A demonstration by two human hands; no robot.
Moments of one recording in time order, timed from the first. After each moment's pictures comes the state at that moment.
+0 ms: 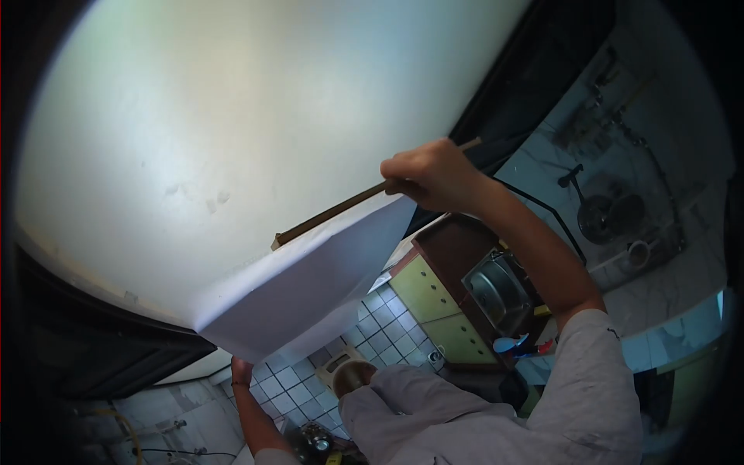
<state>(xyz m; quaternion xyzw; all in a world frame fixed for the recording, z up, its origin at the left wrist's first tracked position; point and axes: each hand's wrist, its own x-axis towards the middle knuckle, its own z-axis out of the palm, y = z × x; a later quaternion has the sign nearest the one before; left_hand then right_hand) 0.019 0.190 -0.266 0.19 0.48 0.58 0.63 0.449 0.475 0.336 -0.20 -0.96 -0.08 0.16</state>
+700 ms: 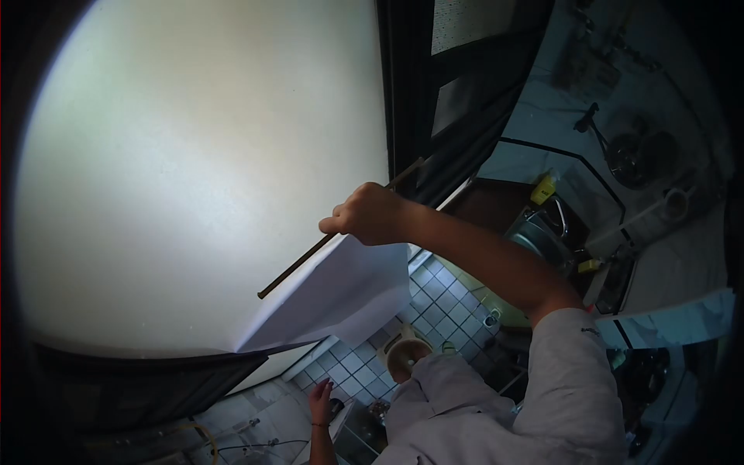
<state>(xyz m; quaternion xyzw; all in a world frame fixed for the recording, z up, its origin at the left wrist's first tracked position) 0.192 0.120 -0.020 0.29 0.71 0.37 0.53 0.504 0.512 0.313 -0.20 -0.97 -0.07 0.15</state>
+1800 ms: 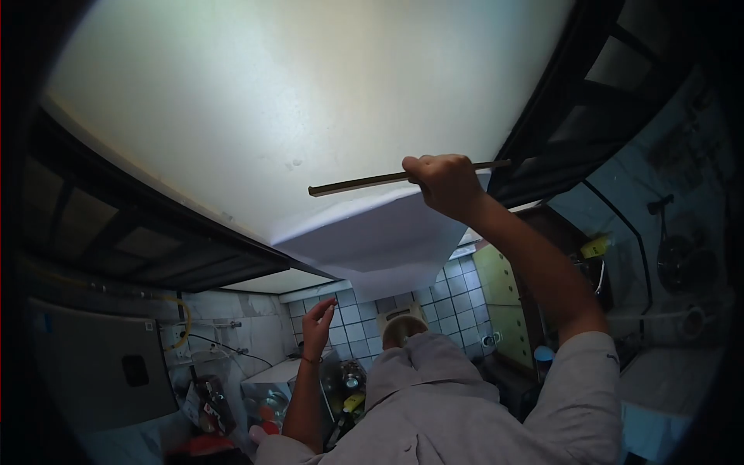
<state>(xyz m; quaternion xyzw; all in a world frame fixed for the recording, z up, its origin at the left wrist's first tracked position) 0.210 0.131 0.067 0.34 0.68 0.52 0.39 0.434 0.468 0.296 -0.22 -0.93 -0.03 0.29</state>
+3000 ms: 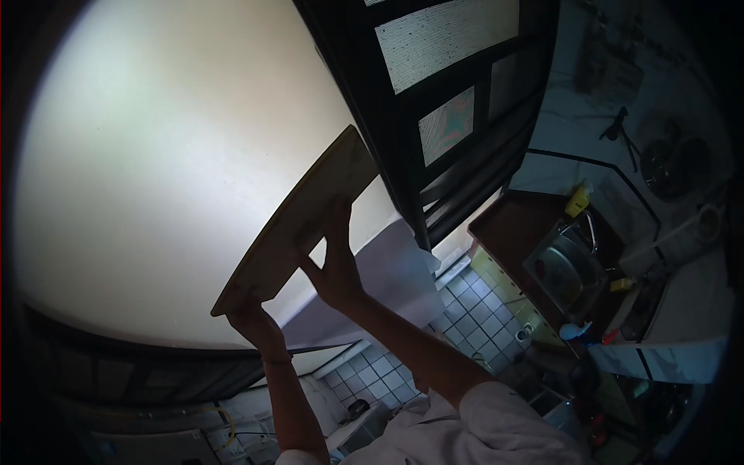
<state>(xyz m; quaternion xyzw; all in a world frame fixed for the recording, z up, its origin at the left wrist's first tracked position) 0.281 0.379 0.295 0.48 0.51 0.70 0.11 0.441 0.456 0.288 -0.36 -0.60 0.34 0.63</state>
